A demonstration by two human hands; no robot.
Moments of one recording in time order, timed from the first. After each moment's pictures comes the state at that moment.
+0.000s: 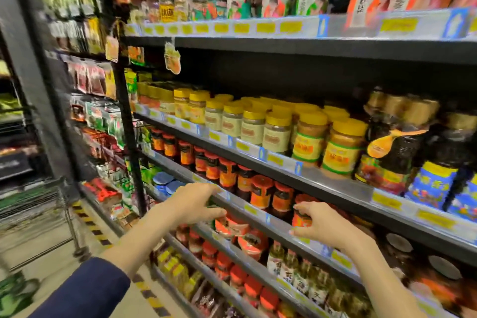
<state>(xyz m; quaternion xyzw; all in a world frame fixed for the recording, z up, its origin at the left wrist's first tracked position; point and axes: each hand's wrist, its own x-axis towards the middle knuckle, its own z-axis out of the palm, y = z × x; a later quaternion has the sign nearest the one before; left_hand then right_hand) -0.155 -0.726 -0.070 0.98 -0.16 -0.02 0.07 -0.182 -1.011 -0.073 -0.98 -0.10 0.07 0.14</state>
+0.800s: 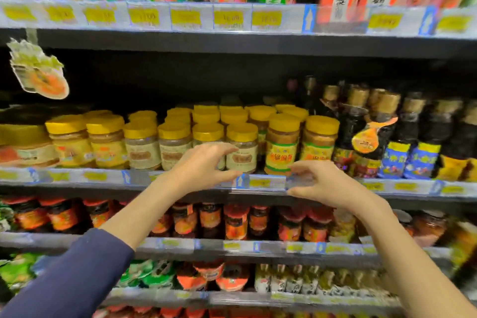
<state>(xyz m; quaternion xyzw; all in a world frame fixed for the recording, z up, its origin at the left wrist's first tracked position) 0.030 -0.762 0.006 0.84 -0.50 0.14 0.16 -0.128 -0.965 -0.002 -0.97 0.11 -0.11 0.19</state>
